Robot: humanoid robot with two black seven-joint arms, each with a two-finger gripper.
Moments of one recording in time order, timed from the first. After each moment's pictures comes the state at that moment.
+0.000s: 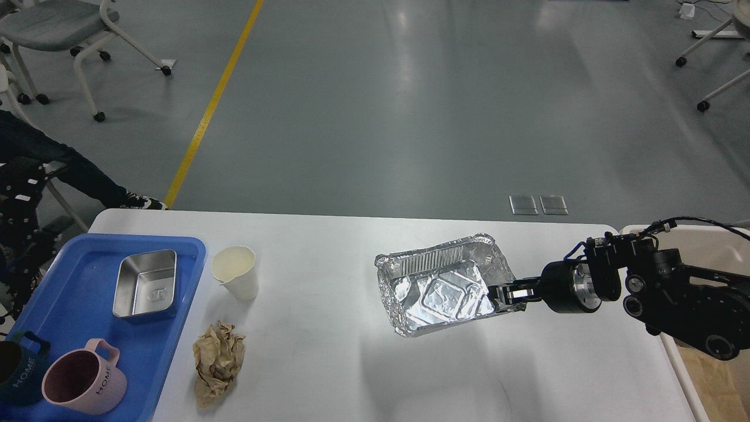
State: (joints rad) left arm -0.17 1.12 -1.02 -1.48 0.38 0.00 0.04; right arm 0.82 -0.66 0.21 1.29 -1.40 0.41 0.16
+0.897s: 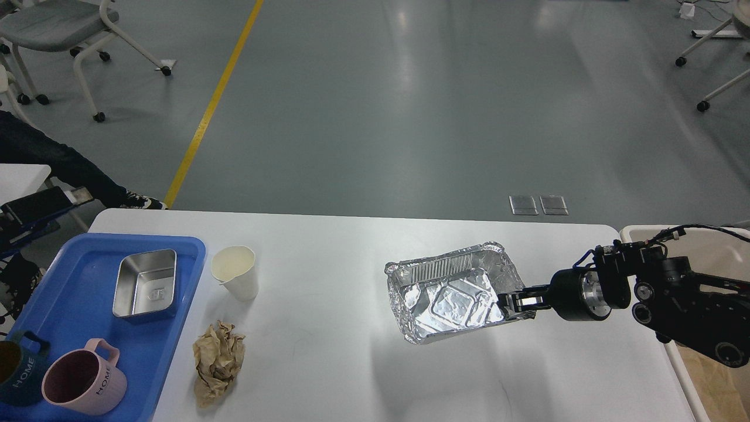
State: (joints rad) left arm -0.14 1.31 -0.95 -1.61 0.88 -0.16 -0.13; right arm 0.80 -0.68 0.19 1.29 -1.40 0.41 0.16
